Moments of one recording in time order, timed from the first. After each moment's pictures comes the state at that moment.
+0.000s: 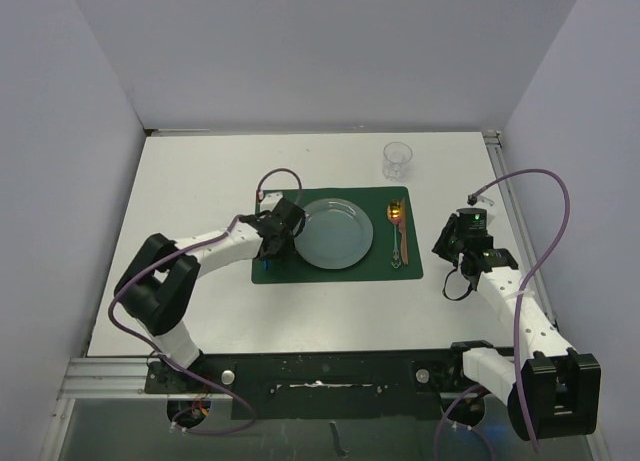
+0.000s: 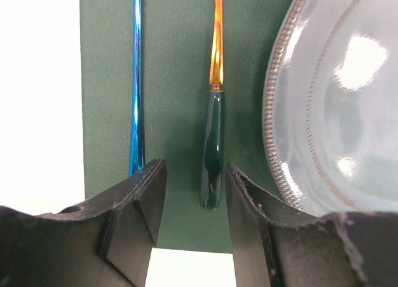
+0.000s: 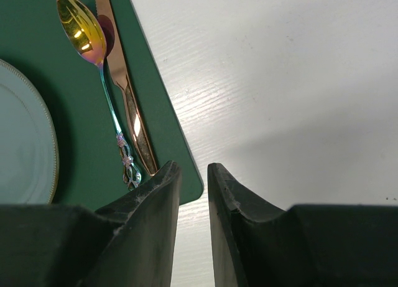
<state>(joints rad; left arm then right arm) -0.67 1.71 1.01 -0.43 -0.38 -0.76 0.08 1.03 0.66 -0.42 0.15 0.47</state>
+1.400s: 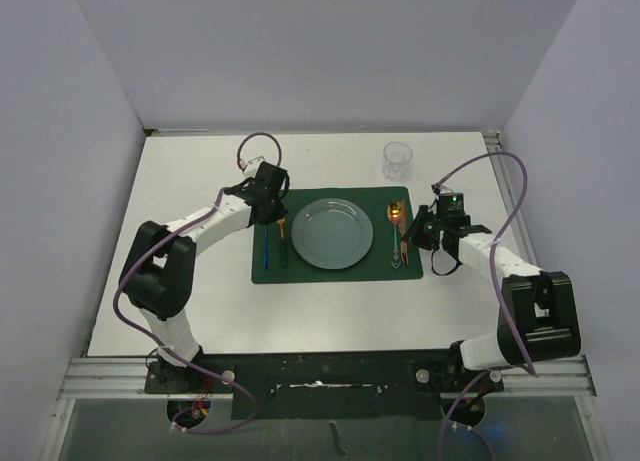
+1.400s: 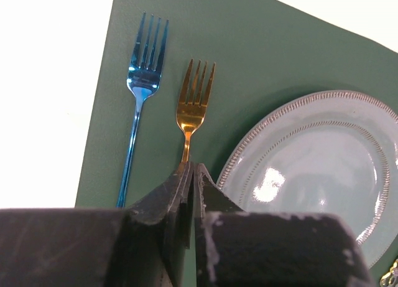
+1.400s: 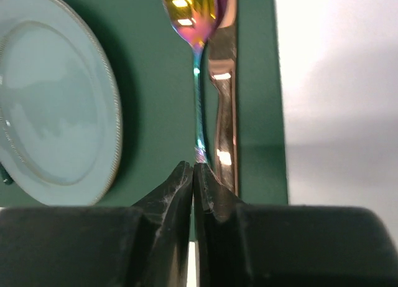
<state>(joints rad) -0.51 1.79 1.24 -0.40 -0.31 -0.80 0.12 1.40 0.72 -0.19 -0.19 0.45</state>
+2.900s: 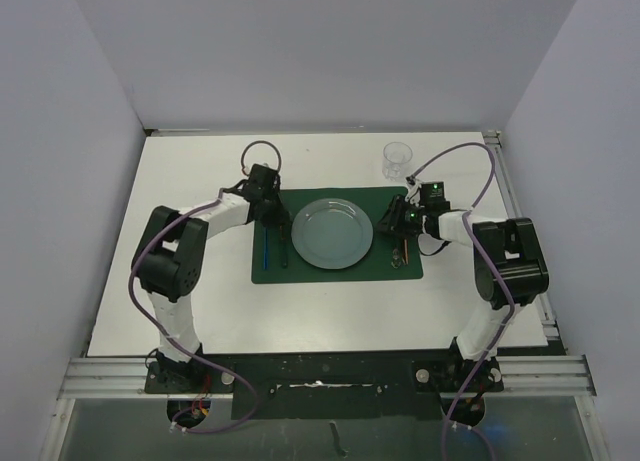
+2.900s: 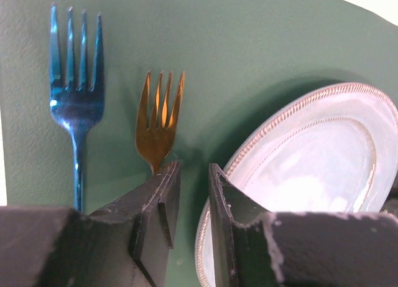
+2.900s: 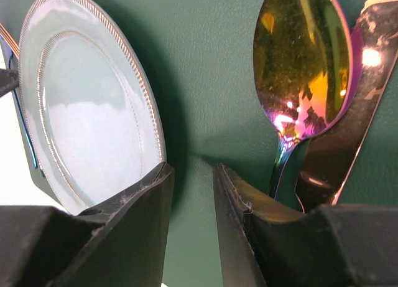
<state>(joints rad) -0.42 1.95 1.25 -0.25 0.00 -0.78 0.15 1.79 0.91 0.00 -0.47 0.44</state>
